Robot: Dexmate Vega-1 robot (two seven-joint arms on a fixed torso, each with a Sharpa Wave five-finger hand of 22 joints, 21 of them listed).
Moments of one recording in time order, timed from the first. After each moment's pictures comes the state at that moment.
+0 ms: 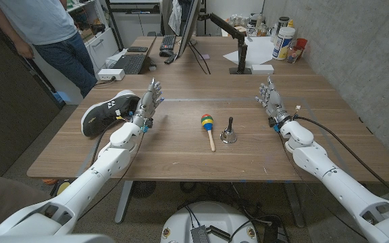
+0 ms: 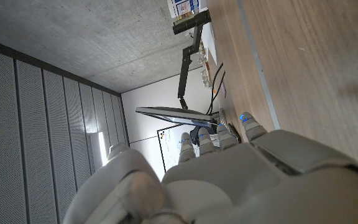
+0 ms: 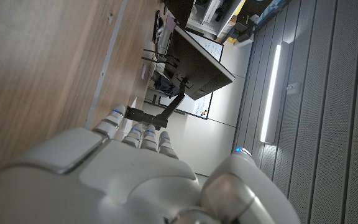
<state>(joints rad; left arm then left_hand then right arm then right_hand) 0.85 0.51 0.37 -1.32 -0.65 -0.28 -0.02 0.25 0.06 -0.05 0.02 0.21 -0.01 -0.12 0.19 0.18 -0.06 -0.01 0.21 0.19 -0.08 0.07 0.18 0.18 -0.06 0.20 0.19 0.18 -0.86 -0.53 -0.36 -1.34 0.65 0.28 0.02 0.08 -0.04 0.06 0.06 0.23 -0.05 0.00 0.19 0.18 -0.05 0.05 0.19 0.19 -0.11 0.02 0.19 0.19 0.07 0.09 0.18 0.17</state>
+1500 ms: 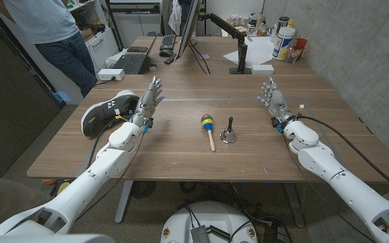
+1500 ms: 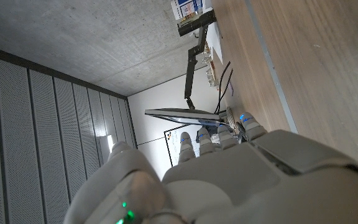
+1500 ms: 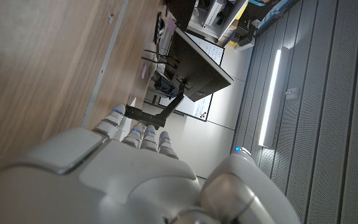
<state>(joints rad) 0.89 0.54 0.36 -1.41 -0.61 -0.29 0.01 0.27 0.07 -0.05 0.02 0.21 0.01 -0.13 0.19 0.18 -0.06 -0.01 0.21 0.19 -0.10 0.08 0.18 0.18 -0.06 0.21 0.19 0.18 -0.90 -0.58 -0.35 -1.43 0.65 0.25 0.00 0.08 -0.04 0.06 0.06 0.23 -0.05 0.00 0.19 0.18 -0.06 0.06 0.19 0.19 -0.12 0.02 0.19 0.19 0.07 0.09 0.18 0.17</state>
